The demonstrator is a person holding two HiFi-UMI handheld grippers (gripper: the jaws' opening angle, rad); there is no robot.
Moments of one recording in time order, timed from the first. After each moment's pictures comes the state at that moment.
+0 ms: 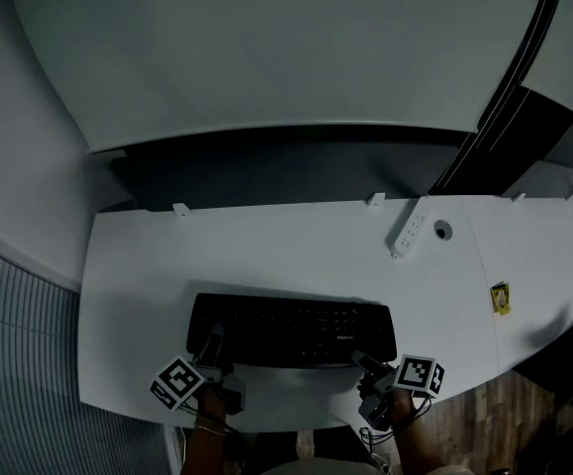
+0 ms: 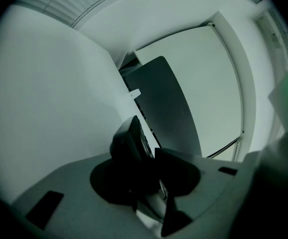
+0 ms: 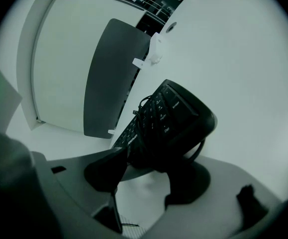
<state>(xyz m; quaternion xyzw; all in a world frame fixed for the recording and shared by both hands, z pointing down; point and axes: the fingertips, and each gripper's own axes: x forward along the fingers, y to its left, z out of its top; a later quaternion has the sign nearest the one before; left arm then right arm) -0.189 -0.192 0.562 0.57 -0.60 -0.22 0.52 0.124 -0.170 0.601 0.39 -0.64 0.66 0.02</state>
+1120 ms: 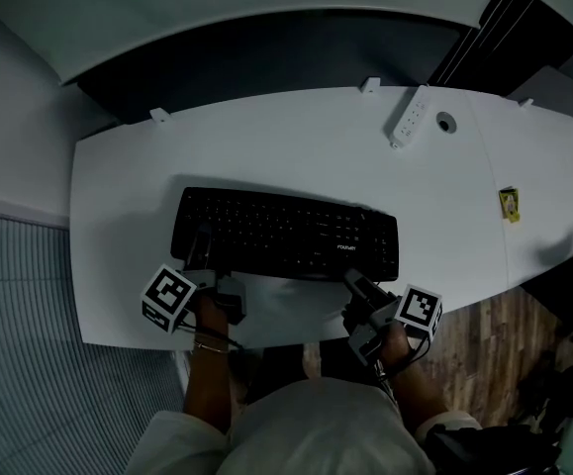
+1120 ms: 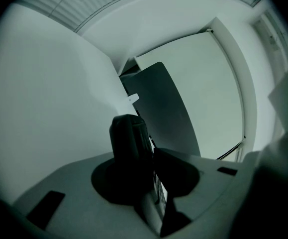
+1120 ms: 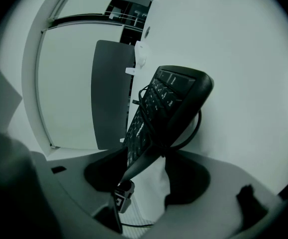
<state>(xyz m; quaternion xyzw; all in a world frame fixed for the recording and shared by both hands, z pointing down) -0.182 -0.199 0.554 0.55 -0.62 -0.25 0.50 0.106 -0.126 0.597 0.38 -0.57 0.72 -0.11</state>
